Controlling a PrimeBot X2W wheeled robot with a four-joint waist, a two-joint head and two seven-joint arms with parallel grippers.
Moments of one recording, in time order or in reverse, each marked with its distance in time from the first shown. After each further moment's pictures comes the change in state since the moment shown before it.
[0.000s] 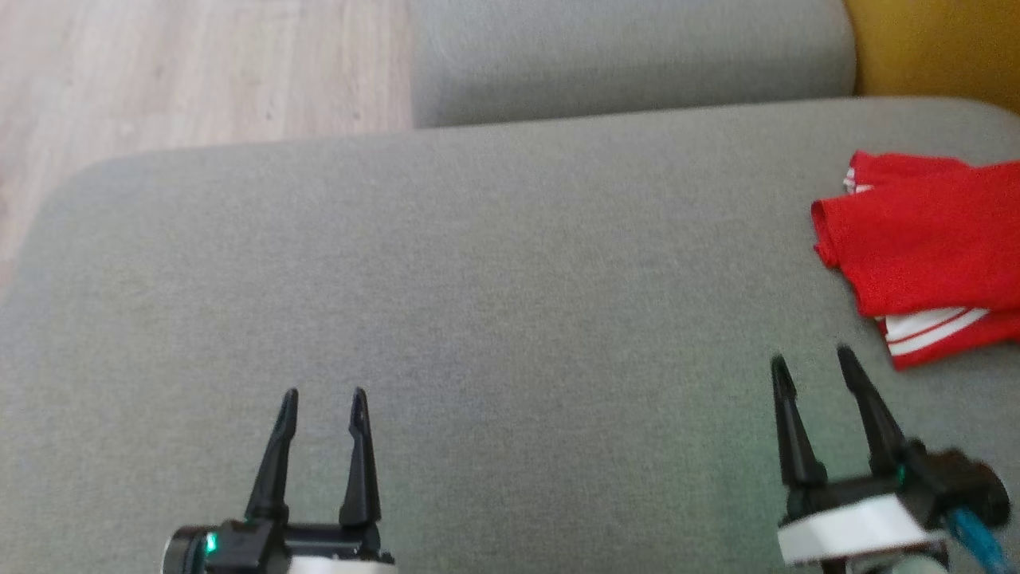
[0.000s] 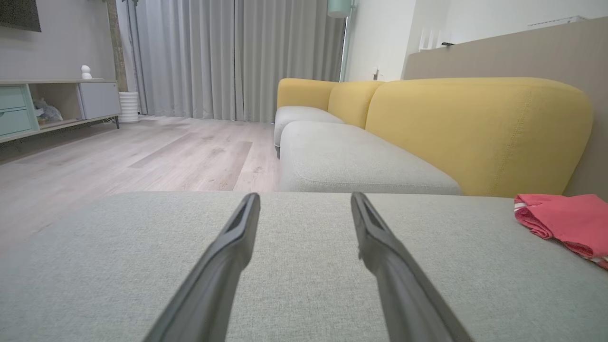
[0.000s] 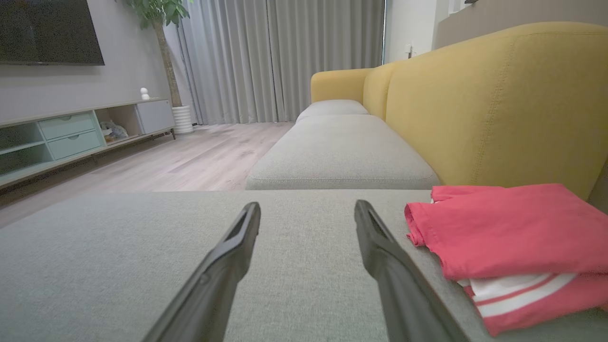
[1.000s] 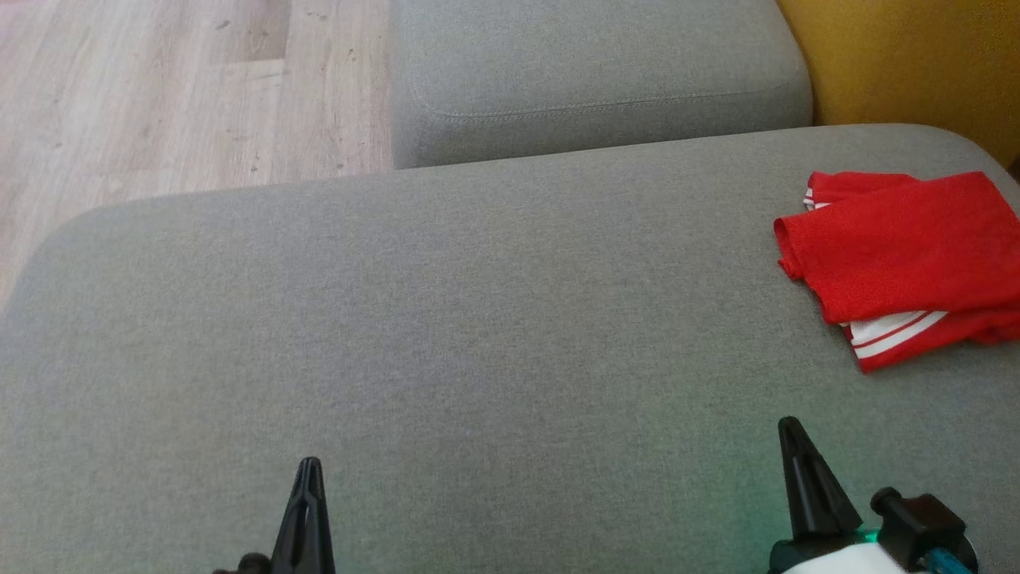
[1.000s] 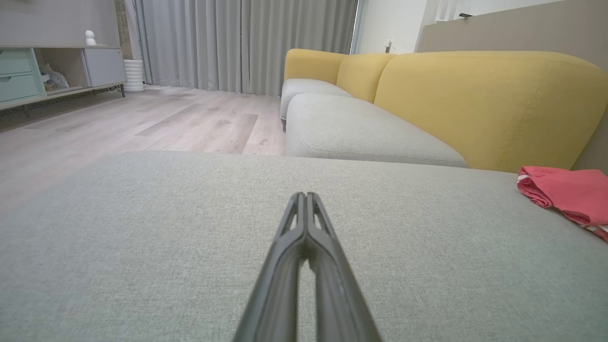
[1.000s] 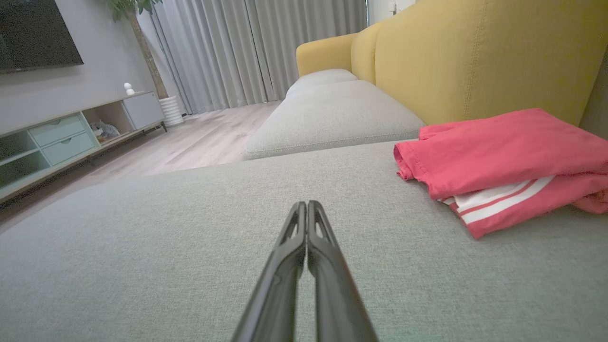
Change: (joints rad) left arm 0.110 0.001 0.024 0.051 -0.032 0.019 0.009; right arm 0.095 0.010 0.035 0.077 0.067 0.000 0.007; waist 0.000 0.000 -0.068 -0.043
